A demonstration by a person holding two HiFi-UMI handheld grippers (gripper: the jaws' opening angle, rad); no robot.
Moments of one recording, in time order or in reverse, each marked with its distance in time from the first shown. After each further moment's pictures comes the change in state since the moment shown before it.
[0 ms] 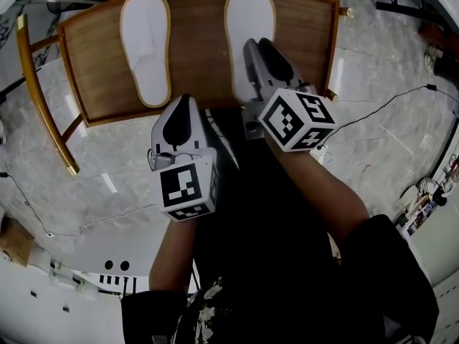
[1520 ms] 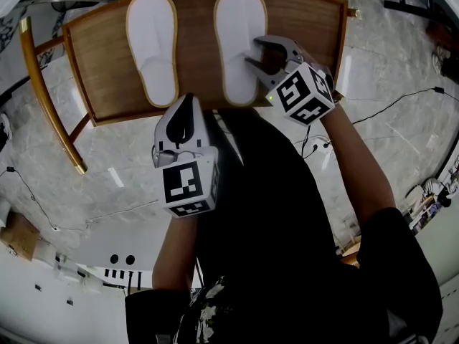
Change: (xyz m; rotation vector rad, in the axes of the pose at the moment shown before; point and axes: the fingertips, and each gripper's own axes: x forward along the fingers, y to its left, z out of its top) left arm 0.006 0.007 -0.002 0.031 0.029 -0.010; right arm 0.028 -0.014 -0.074 -1.114 0.509 0.407
